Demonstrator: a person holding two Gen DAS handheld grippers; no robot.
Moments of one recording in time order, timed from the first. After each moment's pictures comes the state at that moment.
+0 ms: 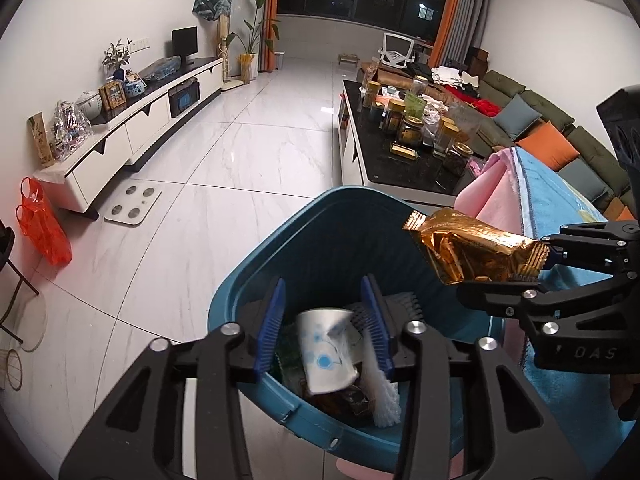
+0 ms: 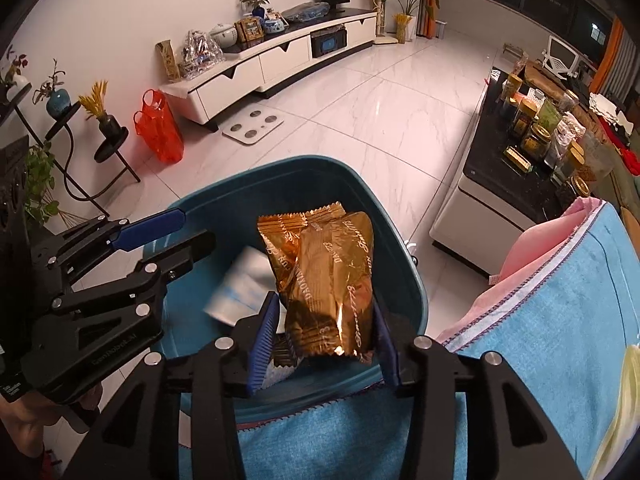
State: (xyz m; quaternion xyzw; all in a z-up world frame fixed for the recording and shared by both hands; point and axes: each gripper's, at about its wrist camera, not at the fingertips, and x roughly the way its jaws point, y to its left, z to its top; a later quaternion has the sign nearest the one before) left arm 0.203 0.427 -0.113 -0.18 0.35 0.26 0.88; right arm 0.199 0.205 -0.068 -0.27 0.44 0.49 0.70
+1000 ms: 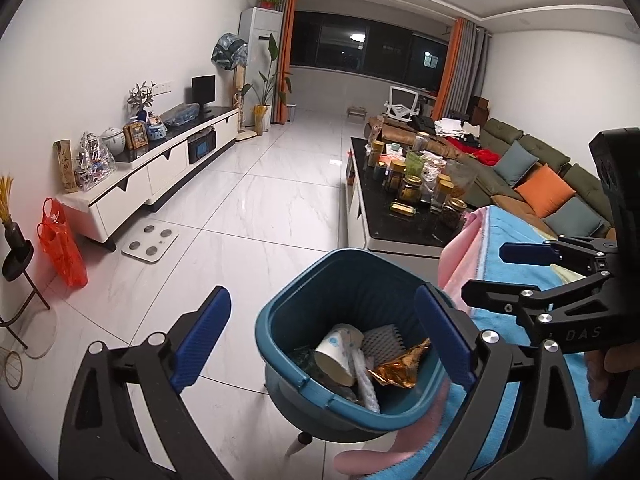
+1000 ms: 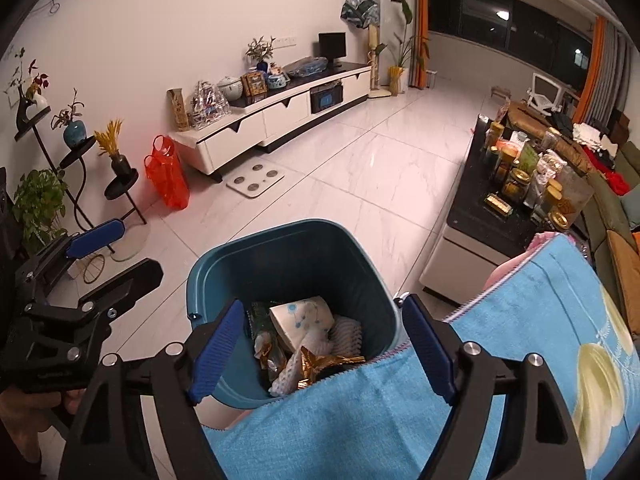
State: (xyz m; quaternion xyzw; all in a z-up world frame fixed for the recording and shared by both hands) left arm 0.108 0.375 -0.014 -0.15 0.25 0.29 0.91; right arm 0.184 0.163 -0.006 -0.22 0.36 0.51 0.75
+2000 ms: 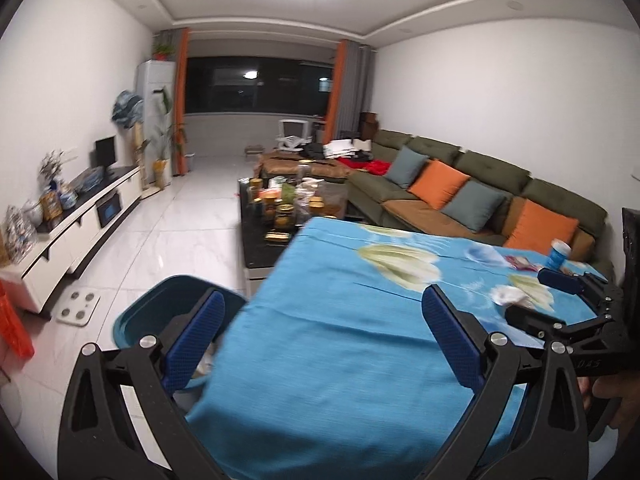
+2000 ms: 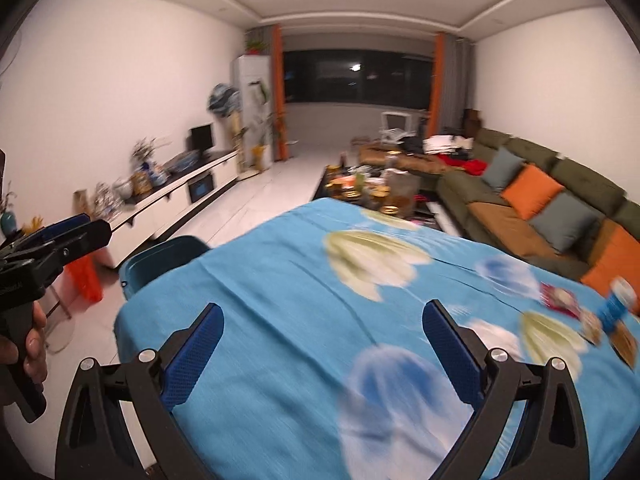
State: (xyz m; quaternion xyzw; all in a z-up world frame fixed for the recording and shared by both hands) left arm 0.107 0.120 0.057 -0.07 0.19 0.12 0.97; right arm 0.134 -0.158 0.020 -0.09 0.24 0.32 0.91
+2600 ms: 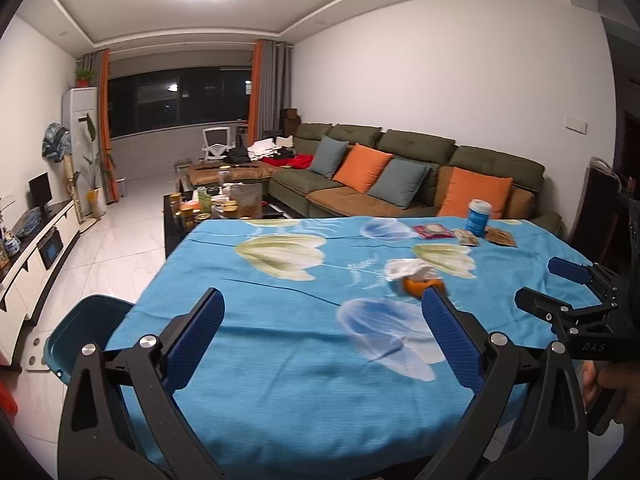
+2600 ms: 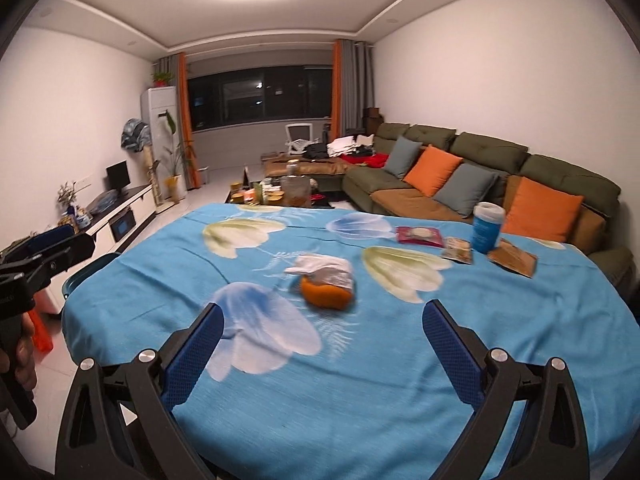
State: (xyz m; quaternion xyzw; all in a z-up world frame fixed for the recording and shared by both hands) left arm 0.132 -0.012 0.046 -0.01 0.20 -0.01 0.98; right arm 0.087 -0.306 0.000 -0.03 0.23 0.17 0.96
